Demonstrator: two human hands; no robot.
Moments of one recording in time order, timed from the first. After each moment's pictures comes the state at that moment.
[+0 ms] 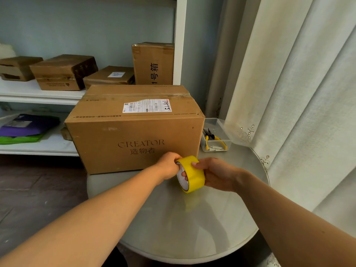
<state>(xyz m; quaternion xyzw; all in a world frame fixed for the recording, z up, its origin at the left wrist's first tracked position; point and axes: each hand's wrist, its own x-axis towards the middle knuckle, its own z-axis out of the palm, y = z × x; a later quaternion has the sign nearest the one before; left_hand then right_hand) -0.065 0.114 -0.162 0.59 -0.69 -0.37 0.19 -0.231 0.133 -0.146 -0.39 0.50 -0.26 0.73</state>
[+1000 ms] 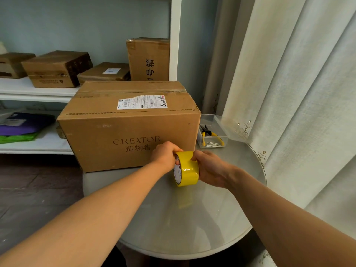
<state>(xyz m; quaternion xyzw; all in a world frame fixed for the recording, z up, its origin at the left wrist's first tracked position) -0.071 0.108 -0.156 0.62 -0.70 -0.28 0.23 -0.222 0.123 -0.158 -0.38 0.47 -0.32 0.73</state>
